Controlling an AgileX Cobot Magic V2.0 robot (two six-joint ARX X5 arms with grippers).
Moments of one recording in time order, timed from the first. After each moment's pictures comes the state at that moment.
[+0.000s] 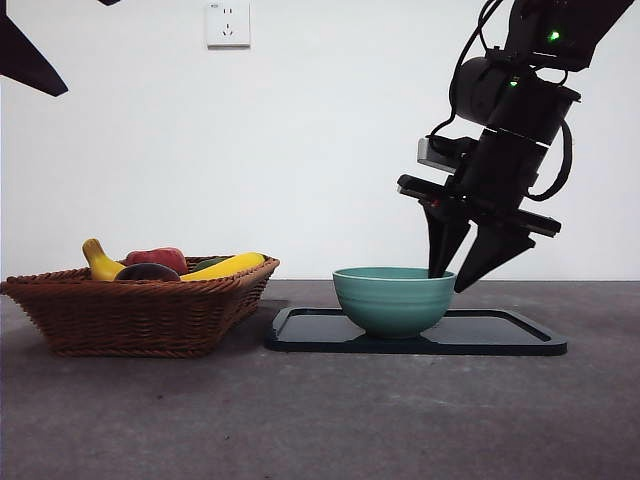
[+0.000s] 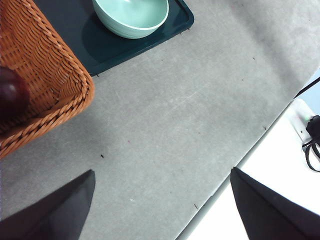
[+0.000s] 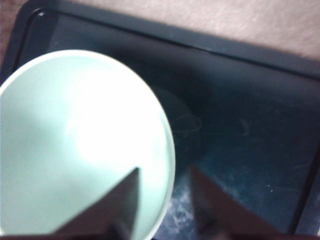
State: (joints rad) left arm -0.35 1.02 1.06 -0.95 0.54 0.10; right arm 0.31 1.87 1.36 -0.56 -0.23 0.16
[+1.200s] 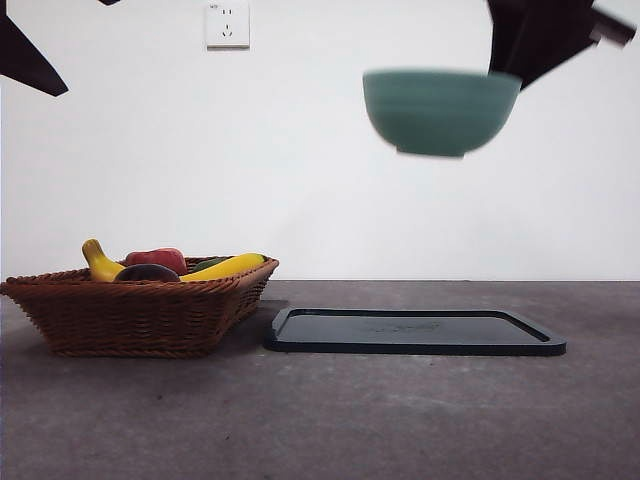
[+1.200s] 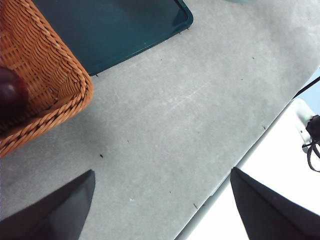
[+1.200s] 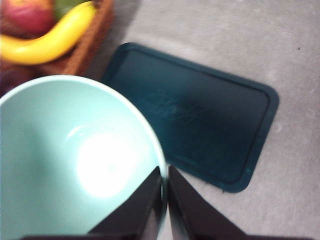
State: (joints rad) left arm -0.35 1.02 1.06 -0.95 0.54 0.10; right arm 0.34 1.37 1.38 -0.88 -0.21 0.10
